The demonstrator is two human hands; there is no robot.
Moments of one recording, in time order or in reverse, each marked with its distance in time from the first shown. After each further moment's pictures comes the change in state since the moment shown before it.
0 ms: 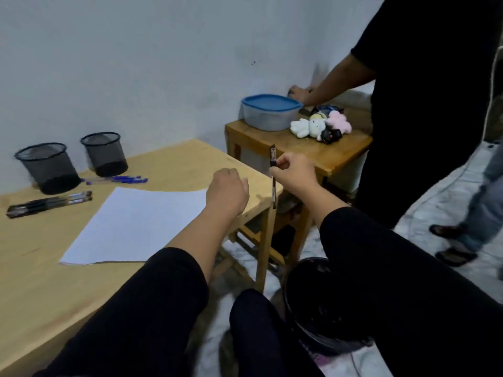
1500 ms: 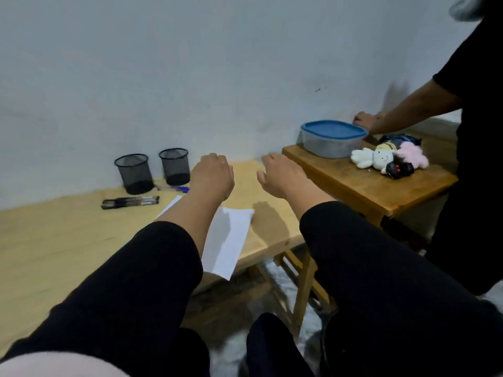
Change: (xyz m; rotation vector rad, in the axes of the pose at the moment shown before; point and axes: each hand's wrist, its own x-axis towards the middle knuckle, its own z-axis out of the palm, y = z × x) left_hand 0.021 -0.074 -0.083 0.338 0.153 -0.220; right_hand 0.039 -0.092 0.045 -0.495 -0.192 -0.573
